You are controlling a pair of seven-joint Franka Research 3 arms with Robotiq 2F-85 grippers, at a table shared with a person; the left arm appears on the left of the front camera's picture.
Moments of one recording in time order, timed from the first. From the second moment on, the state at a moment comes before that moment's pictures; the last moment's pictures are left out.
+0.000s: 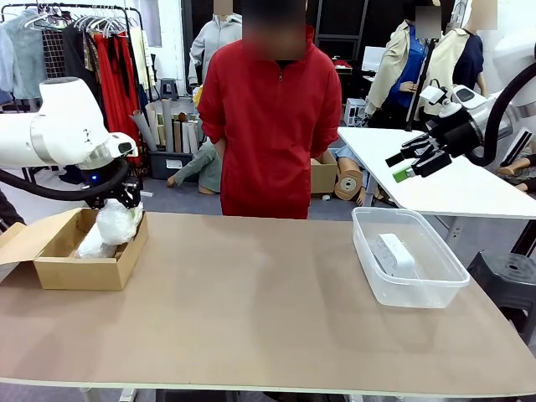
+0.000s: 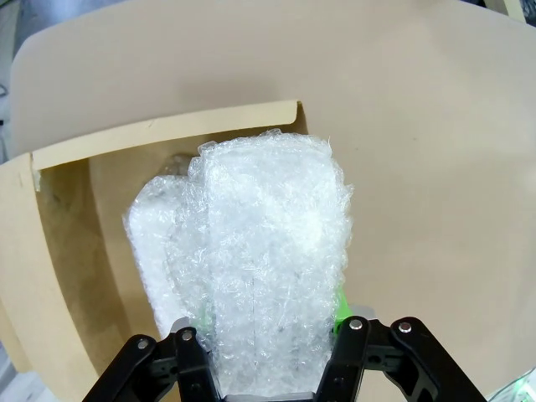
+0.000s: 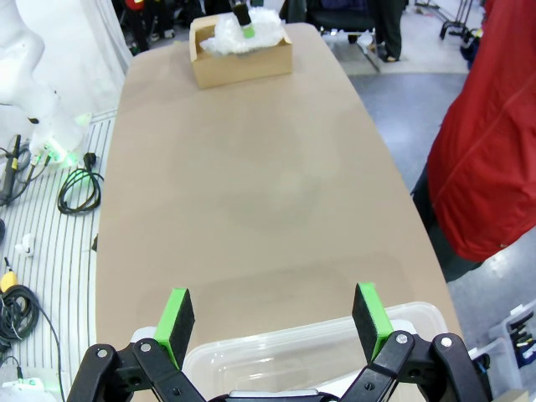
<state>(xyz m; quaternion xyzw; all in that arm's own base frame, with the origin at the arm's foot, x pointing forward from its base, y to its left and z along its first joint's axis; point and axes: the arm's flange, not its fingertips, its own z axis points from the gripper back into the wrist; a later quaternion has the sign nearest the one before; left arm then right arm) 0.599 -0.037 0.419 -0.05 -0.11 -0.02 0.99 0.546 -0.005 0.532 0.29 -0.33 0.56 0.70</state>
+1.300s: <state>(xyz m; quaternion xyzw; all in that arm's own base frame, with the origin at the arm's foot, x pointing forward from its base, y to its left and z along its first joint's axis) 0.600 -0.012 0.394 -0.05 -0.09 0.01 0.99 0.546 -0.005 0.532 0.29 -0.33 0.56 0.70</state>
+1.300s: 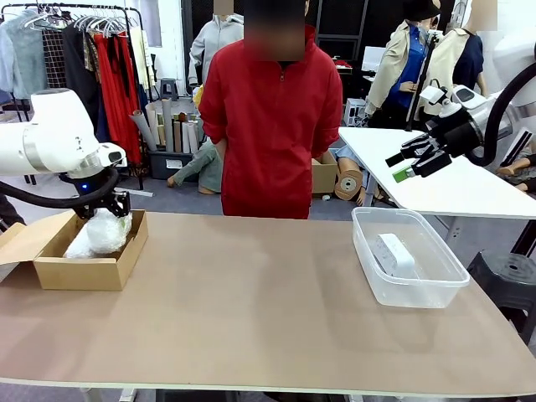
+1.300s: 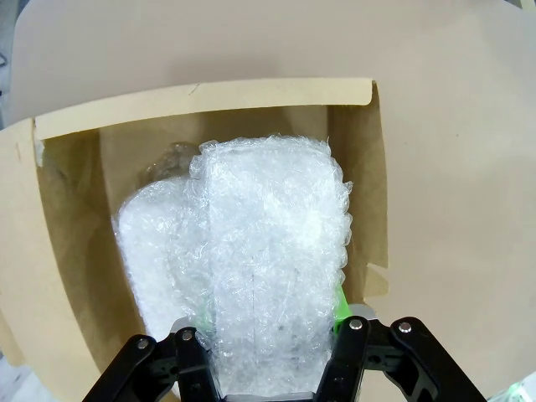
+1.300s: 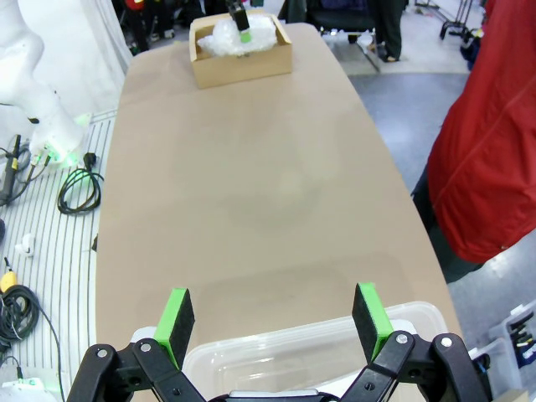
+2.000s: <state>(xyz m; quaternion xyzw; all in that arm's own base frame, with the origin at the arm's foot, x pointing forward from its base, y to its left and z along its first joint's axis) 0.604 -0.018 0.384 -0.04 -0.08 0.01 1.00 0.546 -0.005 0.532 0.29 -0.33 0.56 0.70</state>
